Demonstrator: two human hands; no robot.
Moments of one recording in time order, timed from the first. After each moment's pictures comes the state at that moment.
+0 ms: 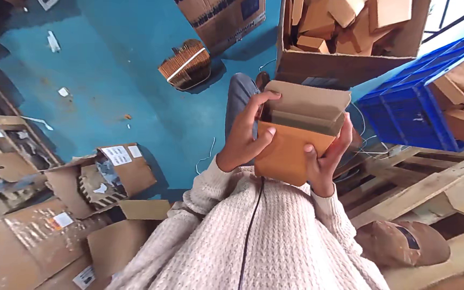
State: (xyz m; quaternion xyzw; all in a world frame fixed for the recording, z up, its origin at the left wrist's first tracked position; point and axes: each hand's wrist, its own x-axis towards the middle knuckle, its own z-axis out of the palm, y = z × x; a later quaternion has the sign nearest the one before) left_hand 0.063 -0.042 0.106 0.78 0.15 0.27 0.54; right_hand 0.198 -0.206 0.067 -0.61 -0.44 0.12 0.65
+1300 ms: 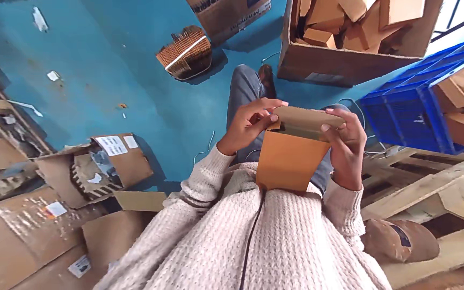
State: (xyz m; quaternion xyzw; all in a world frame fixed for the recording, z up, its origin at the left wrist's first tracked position) left_hand 0.056 -0.024 0.071 0.73 0.13 0.29 0.61; right_hand 0.242 -0.205 0.084 -0.59 -0.40 0.33 0.63
